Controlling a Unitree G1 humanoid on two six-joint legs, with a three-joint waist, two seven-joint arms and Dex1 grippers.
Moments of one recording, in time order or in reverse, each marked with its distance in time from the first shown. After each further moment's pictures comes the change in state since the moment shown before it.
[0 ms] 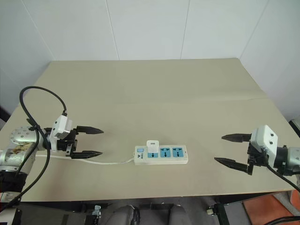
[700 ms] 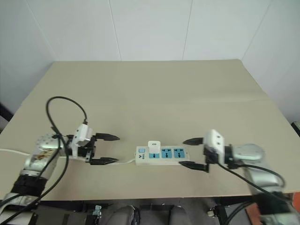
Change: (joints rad) left arm 0.036 -0.092 -0.061 -0.054 0.009 -0.006 0.061; right arm -0.135 0.144 0.263 -0.021 -0.057 -0.008 -0.042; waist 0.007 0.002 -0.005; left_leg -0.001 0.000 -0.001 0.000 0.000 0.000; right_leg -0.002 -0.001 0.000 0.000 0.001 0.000
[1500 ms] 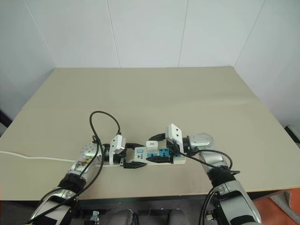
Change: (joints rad) left arm -0.120 -0.381 -0.192 0.380 0.175 -0.278 0.099; right arm -0.442 0.406 0.383 0.473 -0.165 -0.146 0.029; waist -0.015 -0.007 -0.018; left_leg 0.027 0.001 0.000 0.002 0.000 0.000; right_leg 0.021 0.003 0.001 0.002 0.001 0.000
